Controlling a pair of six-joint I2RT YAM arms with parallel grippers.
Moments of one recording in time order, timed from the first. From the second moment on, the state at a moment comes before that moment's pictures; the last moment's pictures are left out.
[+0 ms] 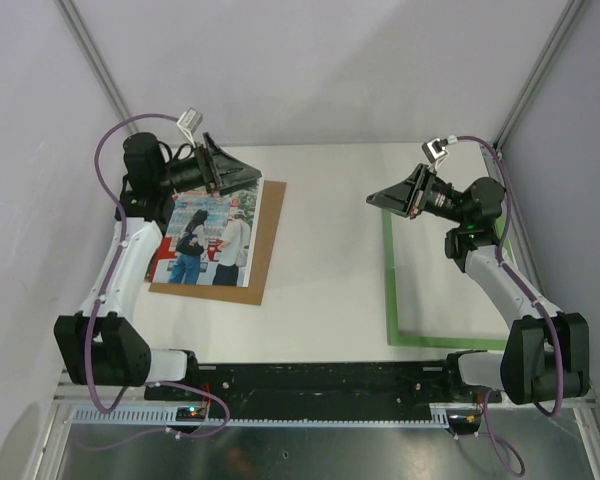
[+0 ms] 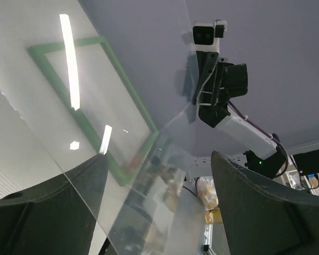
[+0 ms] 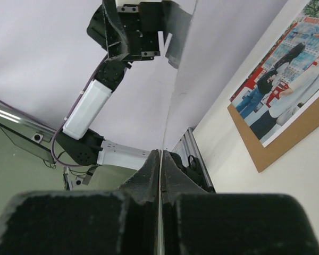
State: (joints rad) left arm -0.03 1.34 1.23 -0.02 1.13 -0.87; right arm 0.12 1.27 0.85 0.77 -1.09 1.32
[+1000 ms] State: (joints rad) left arm -0.03 1.25 1.07 0.09 1.16 -0.97; right arm 0.16 1.29 0.85 0.69 -1.09 1.19
